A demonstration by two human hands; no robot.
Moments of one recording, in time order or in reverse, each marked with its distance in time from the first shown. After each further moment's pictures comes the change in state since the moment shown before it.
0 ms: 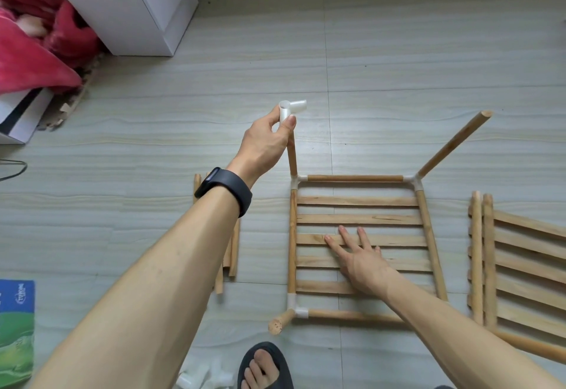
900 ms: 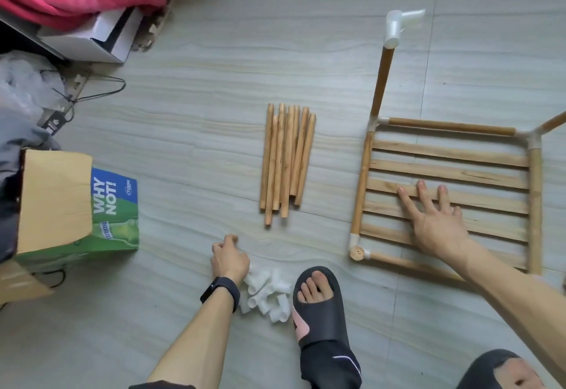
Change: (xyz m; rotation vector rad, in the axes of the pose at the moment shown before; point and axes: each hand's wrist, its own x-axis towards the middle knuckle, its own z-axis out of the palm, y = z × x) left_hand -0.258 -0.301 -0.039 0.458 0.238 -0.947; right_hand 0.009 -0.006 0.036 -0.045 0.102 0.036
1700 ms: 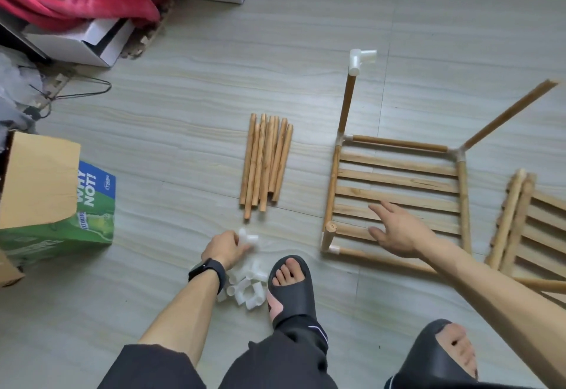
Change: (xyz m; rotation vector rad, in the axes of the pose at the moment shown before) left_hand -0.017 0.008 0.000 0.175 -0.124 0.303; right_hand -0.092 -0.017 -0.051 0.163 -0.005 -0.076
